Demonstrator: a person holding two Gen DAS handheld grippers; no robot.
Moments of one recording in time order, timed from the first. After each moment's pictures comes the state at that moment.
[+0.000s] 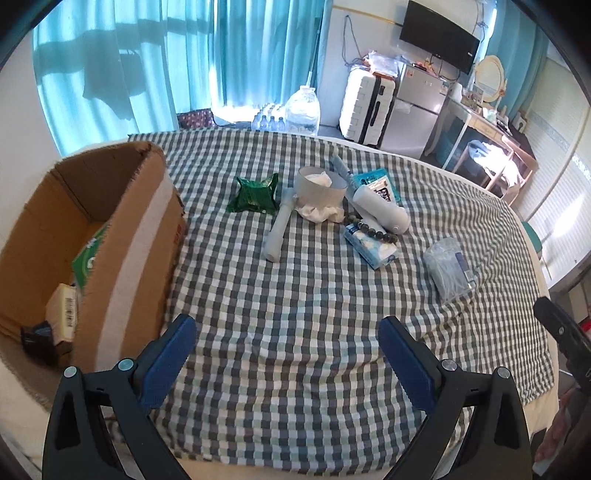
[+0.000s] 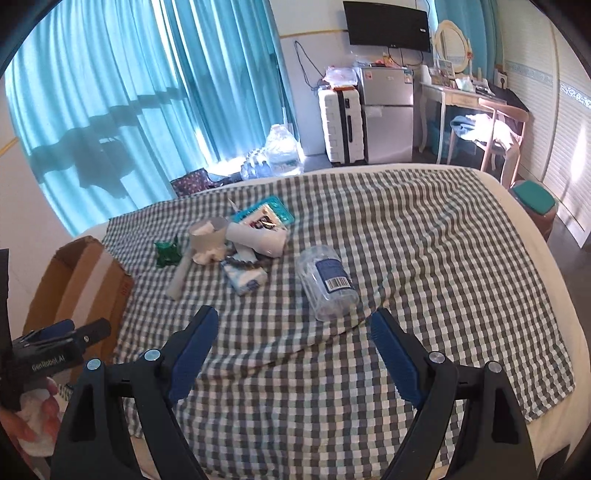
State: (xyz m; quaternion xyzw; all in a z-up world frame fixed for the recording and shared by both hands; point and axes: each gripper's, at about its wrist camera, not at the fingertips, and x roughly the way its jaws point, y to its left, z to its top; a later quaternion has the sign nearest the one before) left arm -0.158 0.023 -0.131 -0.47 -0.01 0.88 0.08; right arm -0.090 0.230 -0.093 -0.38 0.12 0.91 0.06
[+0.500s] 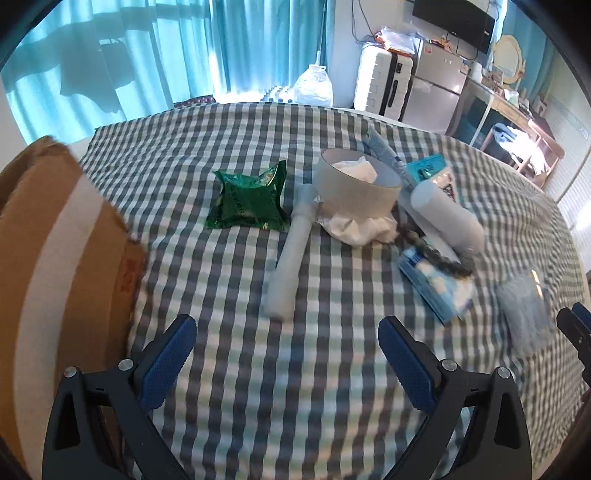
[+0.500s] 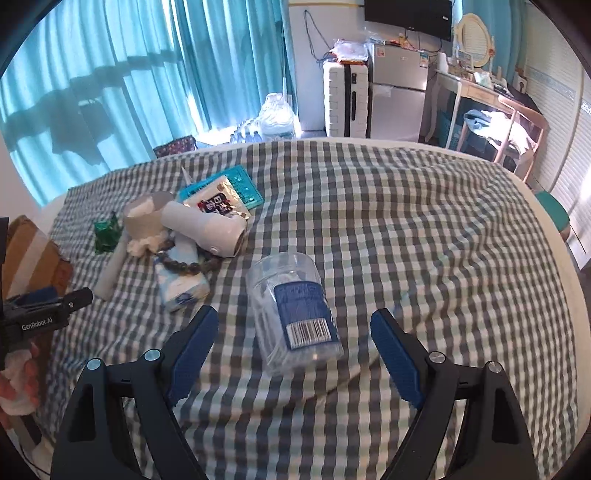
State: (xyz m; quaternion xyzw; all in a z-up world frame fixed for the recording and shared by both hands) left arm -0.272 0.043 -0.217 -0.49 0.03 0.87 0.05; right arm -0.196 0.263 -0.174 -0.43 0.08 0.90 0.06
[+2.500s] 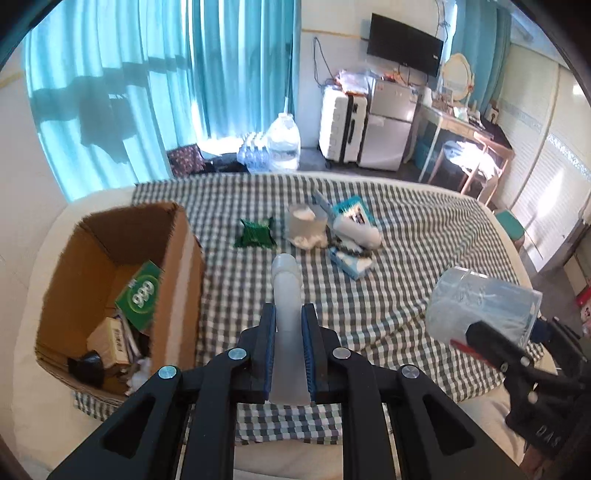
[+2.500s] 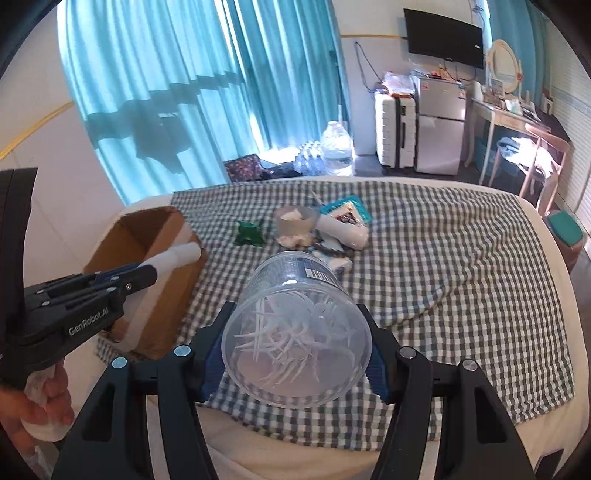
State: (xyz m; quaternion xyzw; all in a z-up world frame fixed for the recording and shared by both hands) left arm -0.107 0.001 -0.036 -0.42 0.04 0.90 0.11; right arm -0.056 0.121 -0.033 -0.38 0.08 0.92 -0.03
